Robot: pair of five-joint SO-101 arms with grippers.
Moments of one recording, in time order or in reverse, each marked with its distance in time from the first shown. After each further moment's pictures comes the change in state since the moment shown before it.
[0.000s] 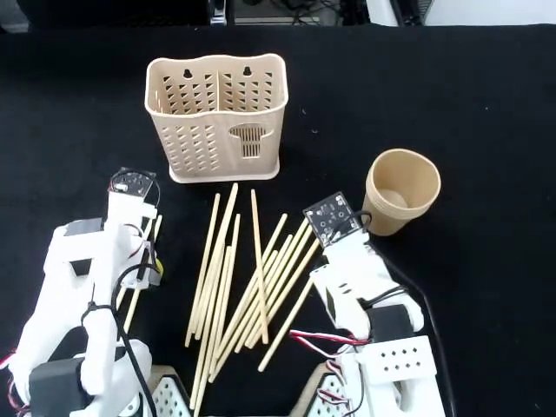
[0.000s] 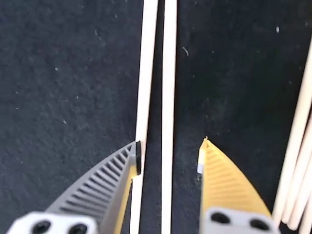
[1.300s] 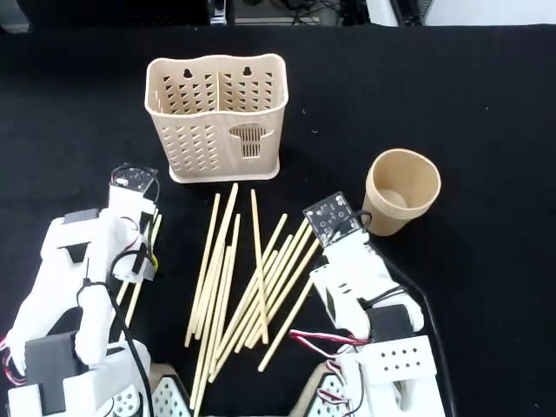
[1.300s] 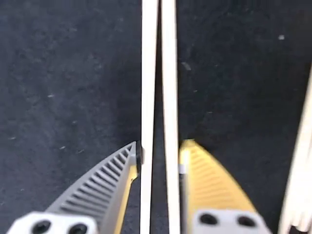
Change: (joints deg) left arm -2.4 13.1 -4.8 -2.6 -5.9; right arm 0.0 0.0 0.0 0.0 0.0
